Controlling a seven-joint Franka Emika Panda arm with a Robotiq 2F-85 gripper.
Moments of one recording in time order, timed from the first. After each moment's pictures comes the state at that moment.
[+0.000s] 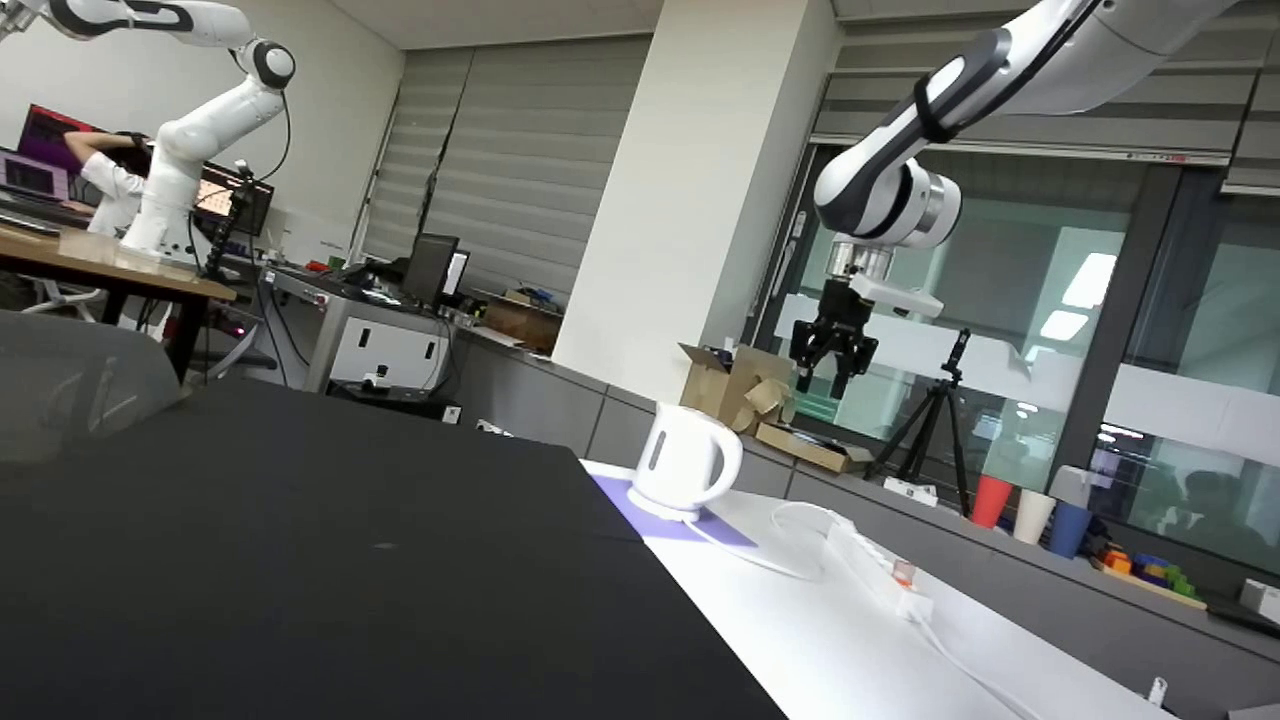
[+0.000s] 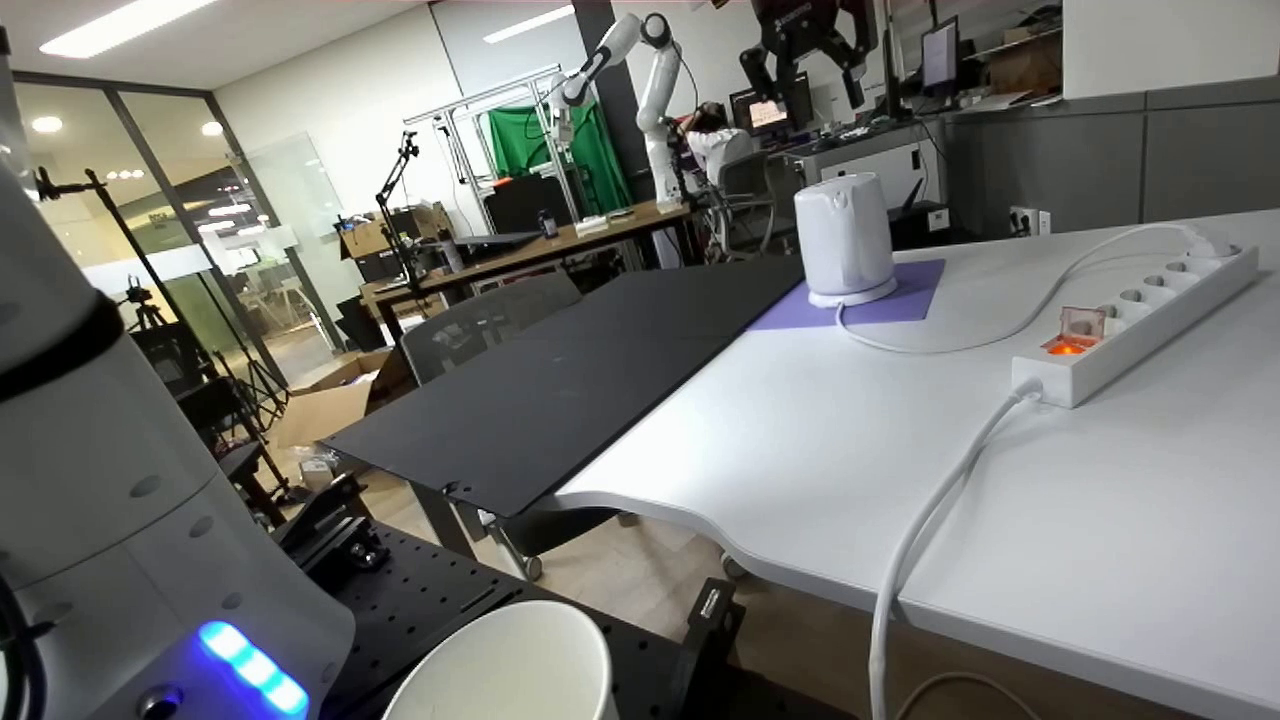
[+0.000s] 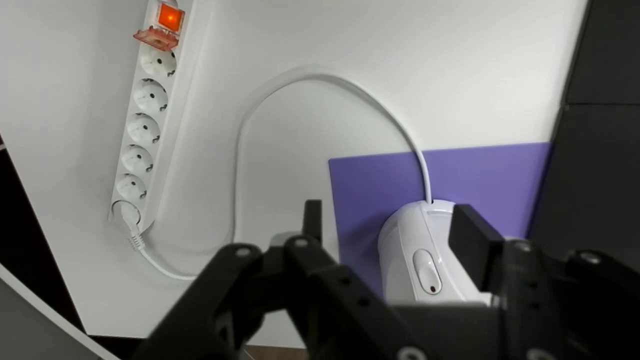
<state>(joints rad) -0.17 0.35 -0.14 -1.74 -0.05 2.24 -0.19</state>
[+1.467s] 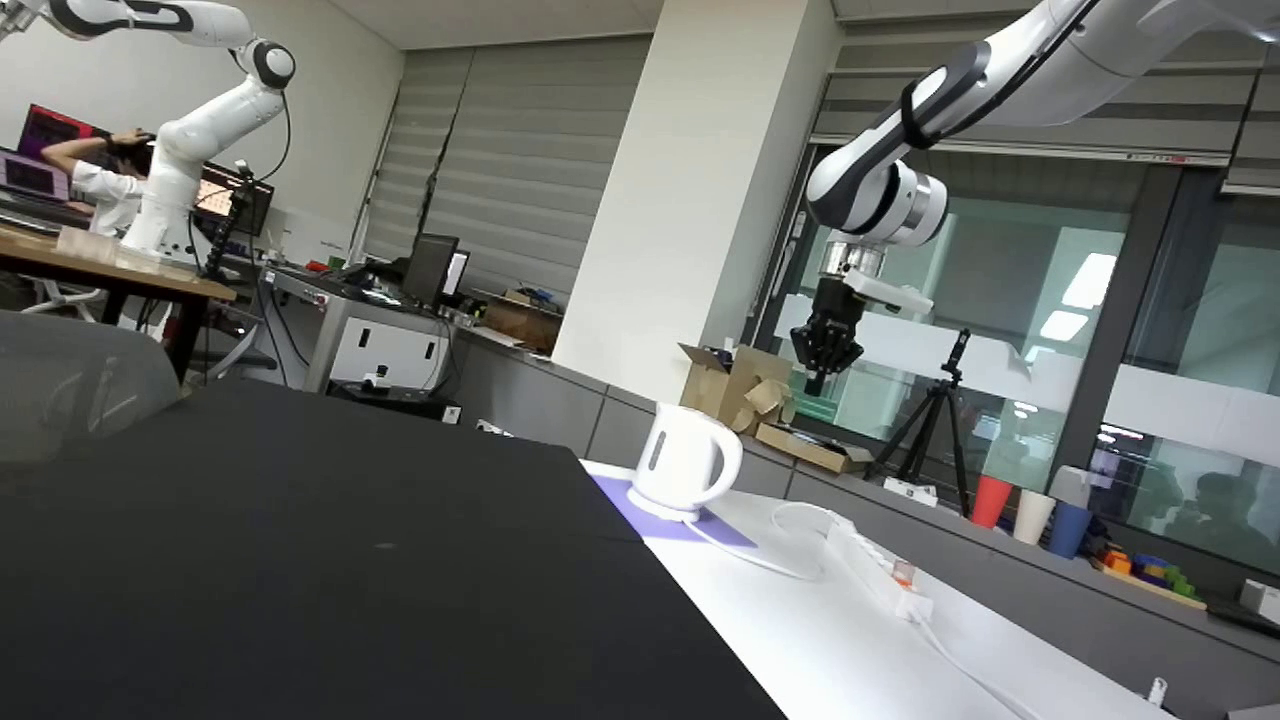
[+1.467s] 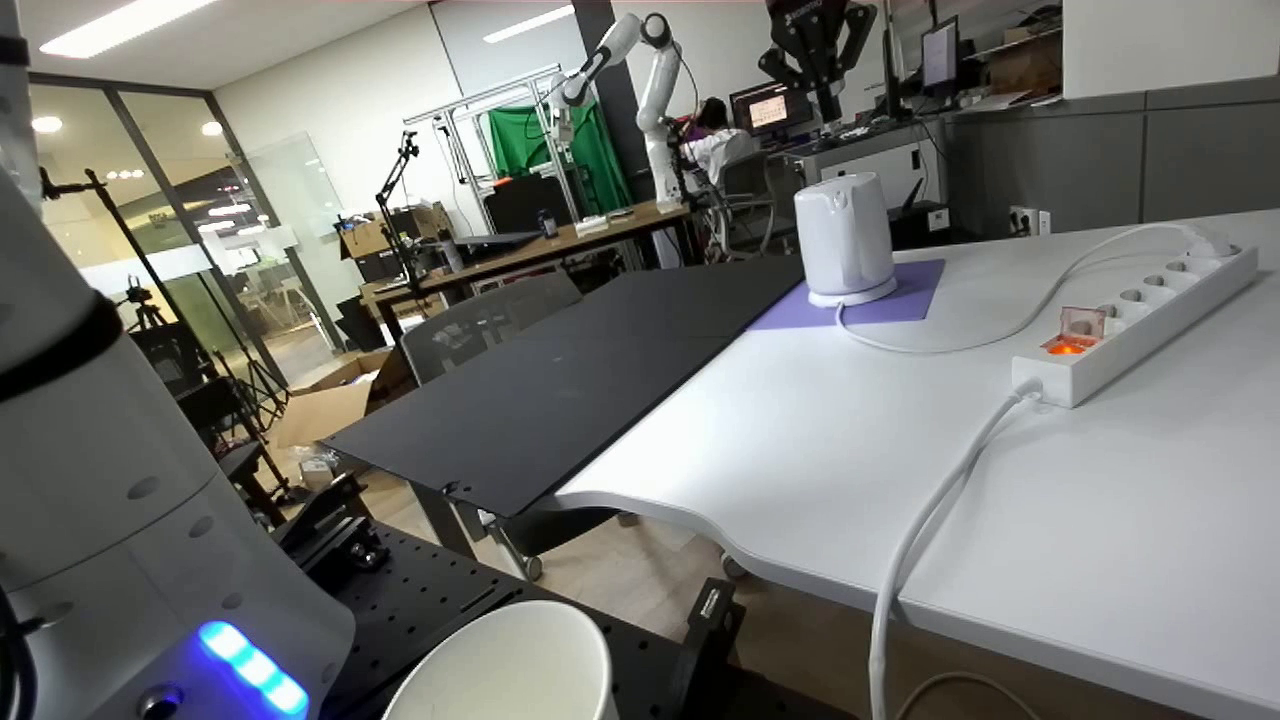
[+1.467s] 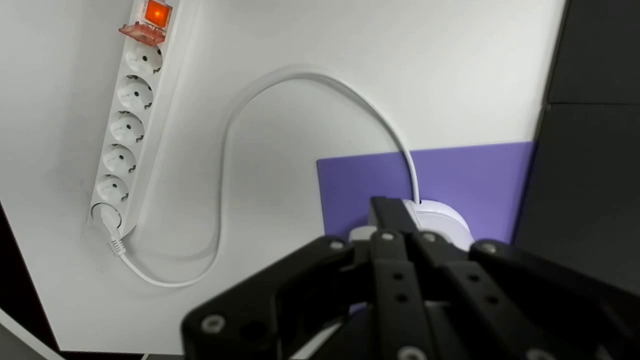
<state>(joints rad) -0.19 0.43 -0.12 -1.60 -0.01 2.12 -0.23</state>
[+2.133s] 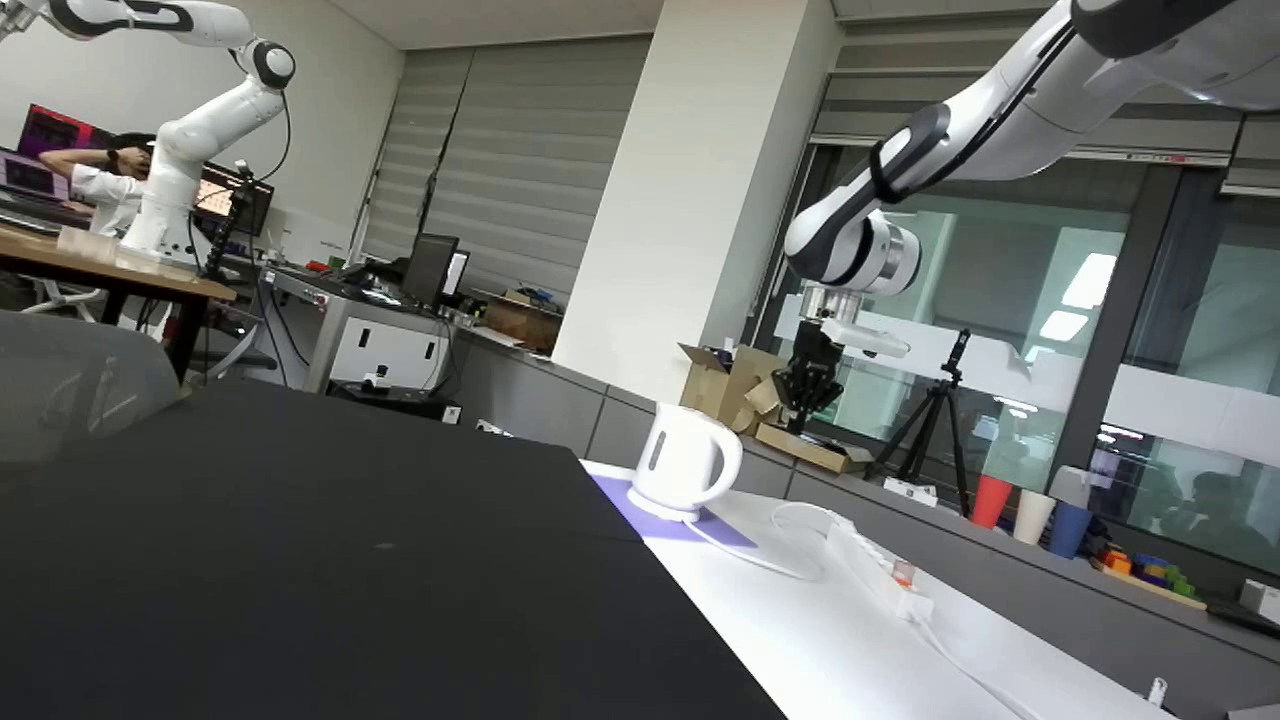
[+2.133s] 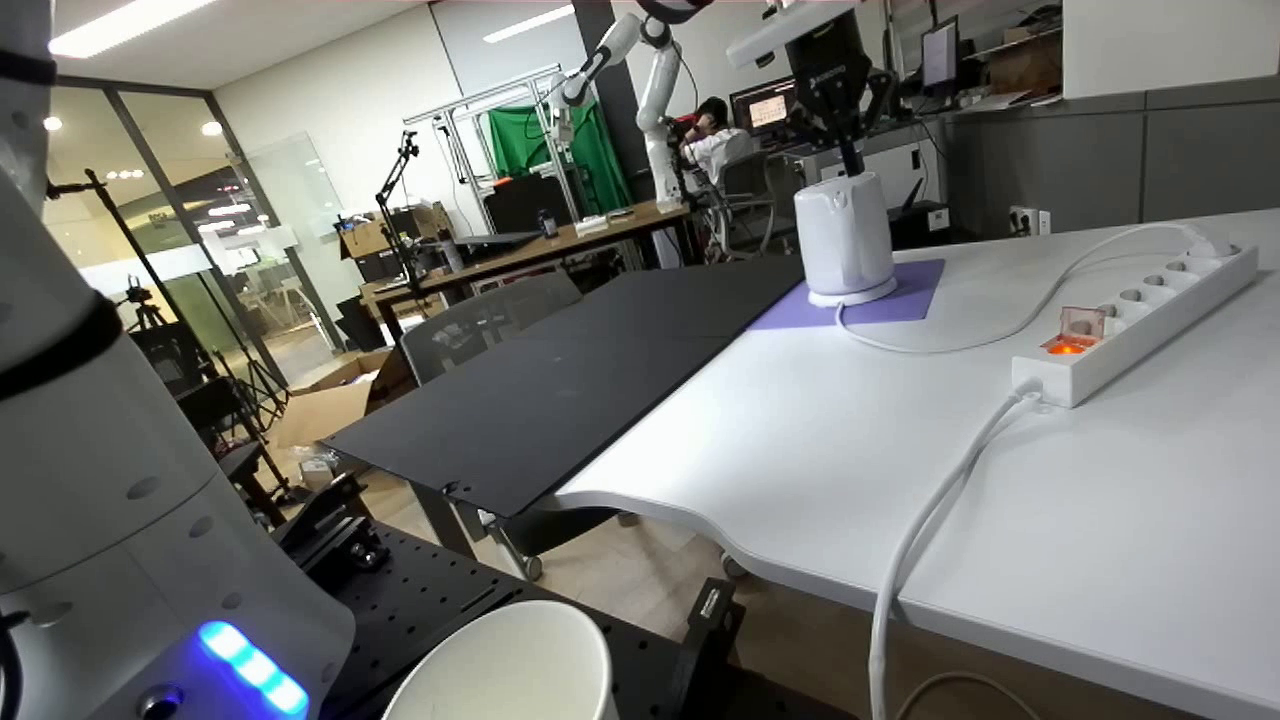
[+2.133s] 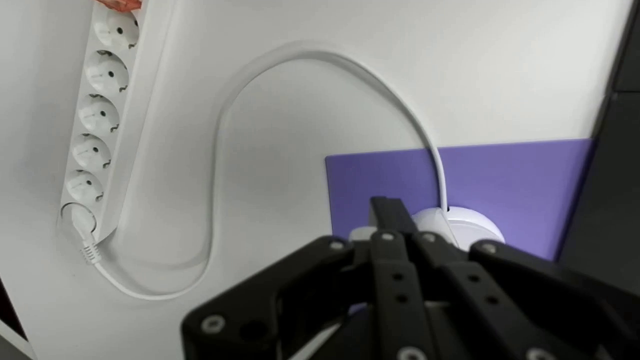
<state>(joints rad) -0.19 0.57 -0.12 -1.57 -0.02 2.24 -0.22</state>
